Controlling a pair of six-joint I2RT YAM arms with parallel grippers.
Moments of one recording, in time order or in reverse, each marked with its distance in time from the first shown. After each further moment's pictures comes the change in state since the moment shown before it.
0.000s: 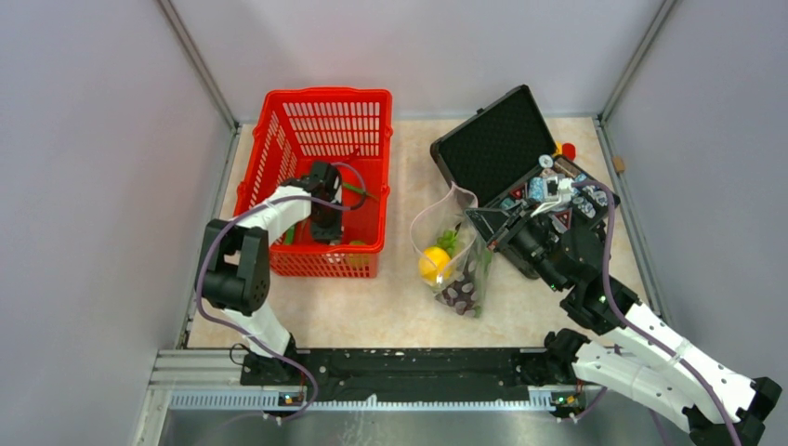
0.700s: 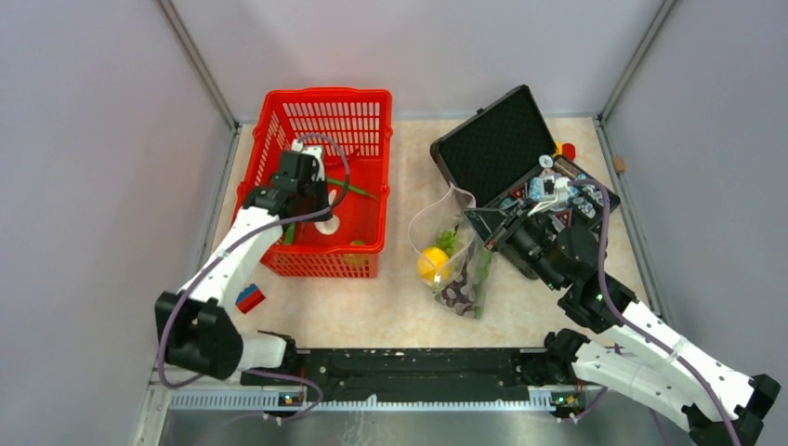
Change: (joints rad) left arm -0.003 -0.354 -0.010 0.042 -0.040 -0.014; right arm 0.000 0.018 0.000 0.003 0.000 0.003
